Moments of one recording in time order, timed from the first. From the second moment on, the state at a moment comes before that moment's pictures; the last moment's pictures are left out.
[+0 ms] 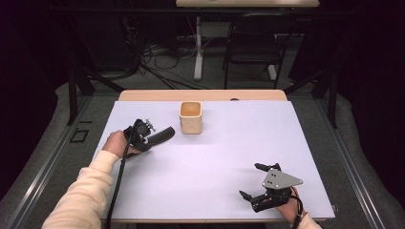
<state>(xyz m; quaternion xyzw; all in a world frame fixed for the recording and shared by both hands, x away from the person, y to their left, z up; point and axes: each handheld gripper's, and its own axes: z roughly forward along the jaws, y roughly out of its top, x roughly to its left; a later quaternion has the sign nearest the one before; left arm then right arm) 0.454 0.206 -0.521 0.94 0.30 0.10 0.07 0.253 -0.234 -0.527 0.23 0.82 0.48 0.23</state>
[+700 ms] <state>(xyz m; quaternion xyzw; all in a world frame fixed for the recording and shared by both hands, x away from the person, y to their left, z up) 0.463 0.195 -0.524 0.96 0.28 0.07 0.02 0.253 -0.233 -0.528 0.23 0.82 0.47 0.23</state>
